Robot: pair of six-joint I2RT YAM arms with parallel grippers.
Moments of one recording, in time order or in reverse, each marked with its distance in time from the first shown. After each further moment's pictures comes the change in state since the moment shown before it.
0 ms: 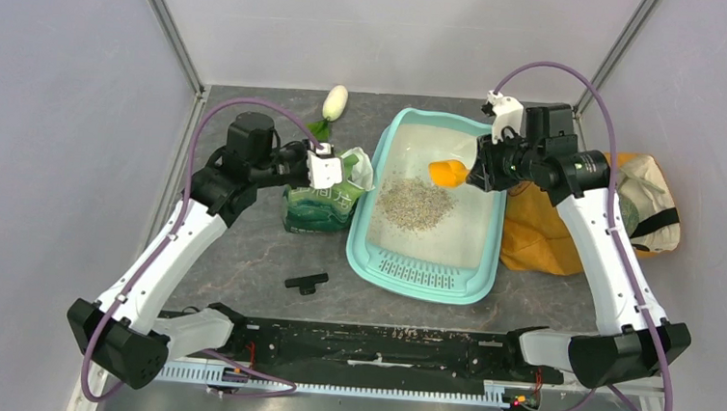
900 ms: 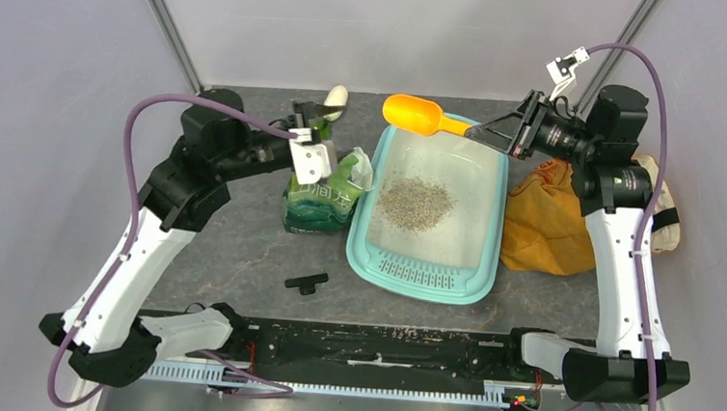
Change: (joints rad) left arm -0.125 -0.042 0.353 -0.092 -0.040 -0.101; right arm -0.219 -0.077 0.024 0.417 -0.640 0.705
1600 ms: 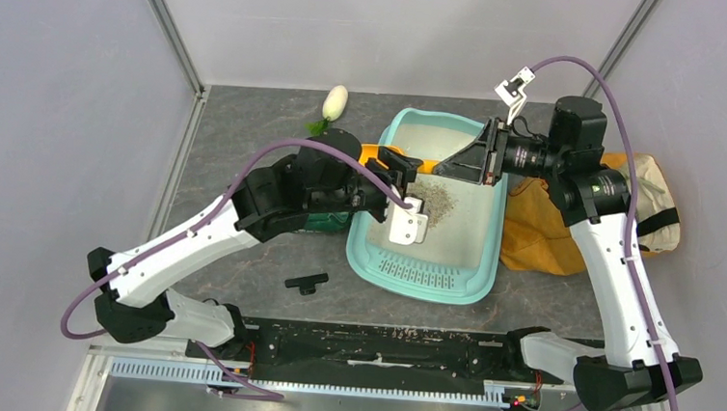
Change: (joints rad) left arm -0.500 0.229 0.053 -0.017 -0.344 0.154; right arm 0.214 -0.042 -0.041 -0.071 -0.060 -0.061
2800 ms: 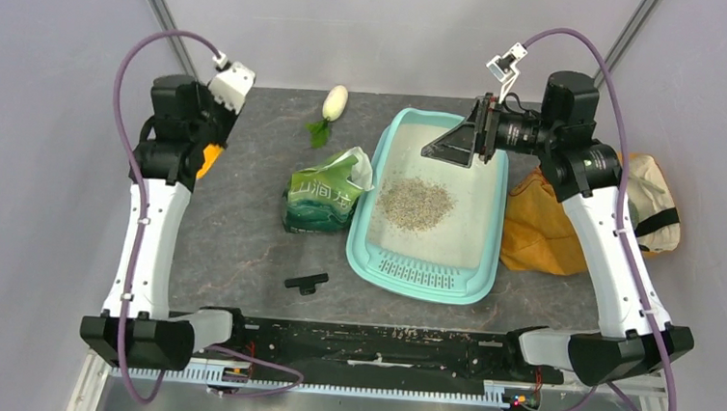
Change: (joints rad) left arm 1.029 -0.103 -0.094 -0.049 -0.090 -0.493; right arm 0.019 0.122 0.143 0.034 0.013 -0.112
